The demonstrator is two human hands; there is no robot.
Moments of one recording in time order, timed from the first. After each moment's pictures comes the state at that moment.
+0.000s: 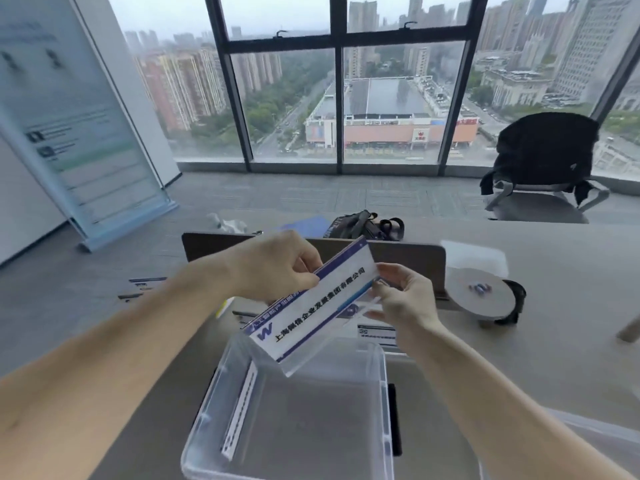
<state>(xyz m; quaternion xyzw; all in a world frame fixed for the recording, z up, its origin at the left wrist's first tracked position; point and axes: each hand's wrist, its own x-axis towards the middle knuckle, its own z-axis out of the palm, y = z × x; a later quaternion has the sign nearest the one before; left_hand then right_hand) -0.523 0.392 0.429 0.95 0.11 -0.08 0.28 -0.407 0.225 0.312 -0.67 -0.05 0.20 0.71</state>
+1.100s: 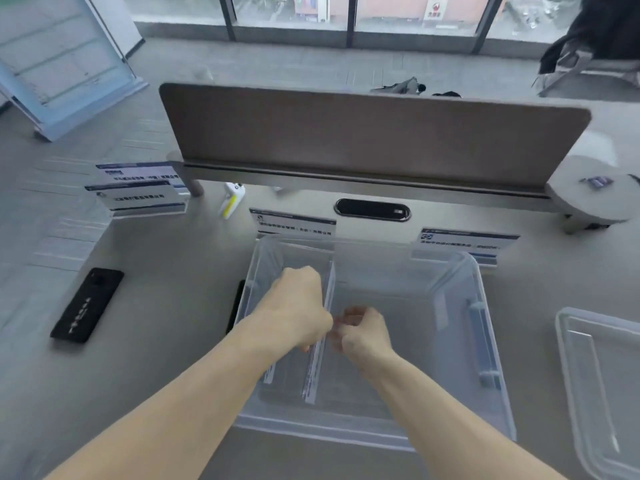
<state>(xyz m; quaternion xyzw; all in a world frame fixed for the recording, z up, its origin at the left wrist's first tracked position) -0.570 0.478 0.148 0.90 0.30 -0.19 0.24 -0.525 0.367 0.000 -0.76 0.10 0.38 0.52</state>
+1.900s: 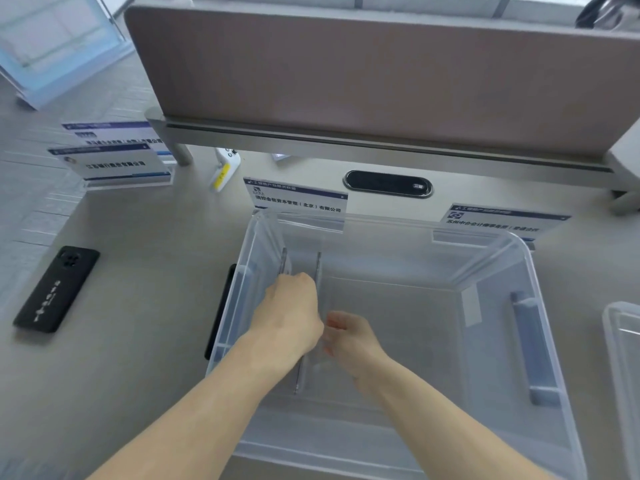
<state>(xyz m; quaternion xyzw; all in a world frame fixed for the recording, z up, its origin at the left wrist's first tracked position) -0.570 0.493 0.050 0.90 0.35 -0.20 0.19 -0.536 0.390 -0.047 -0.75 0.05 0.46 0.47</state>
